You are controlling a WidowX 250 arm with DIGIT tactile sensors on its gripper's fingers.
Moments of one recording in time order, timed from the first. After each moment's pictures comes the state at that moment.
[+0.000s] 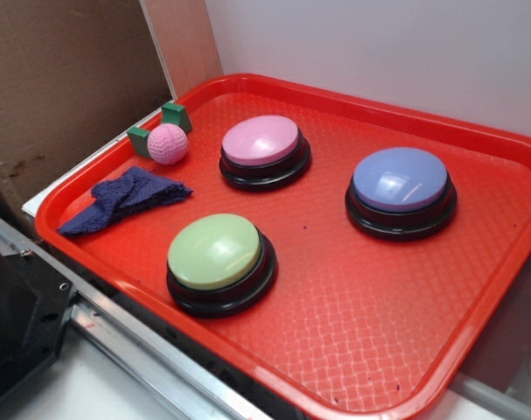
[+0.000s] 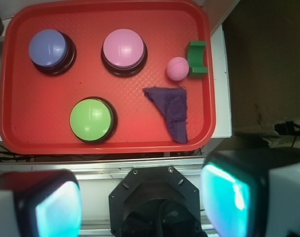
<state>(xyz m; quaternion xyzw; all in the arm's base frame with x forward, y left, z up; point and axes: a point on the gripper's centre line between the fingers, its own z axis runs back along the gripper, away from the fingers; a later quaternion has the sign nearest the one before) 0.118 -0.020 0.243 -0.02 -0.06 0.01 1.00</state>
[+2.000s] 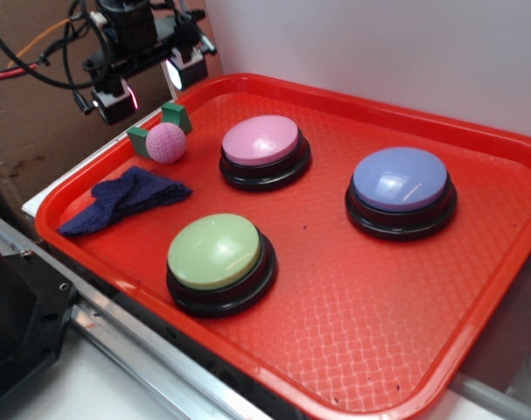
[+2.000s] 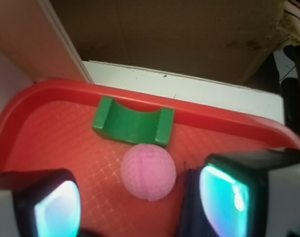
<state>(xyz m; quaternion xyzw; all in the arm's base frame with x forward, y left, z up) 0.251 0.063 0.067 0.07 -0.15 0.63 0.76</state>
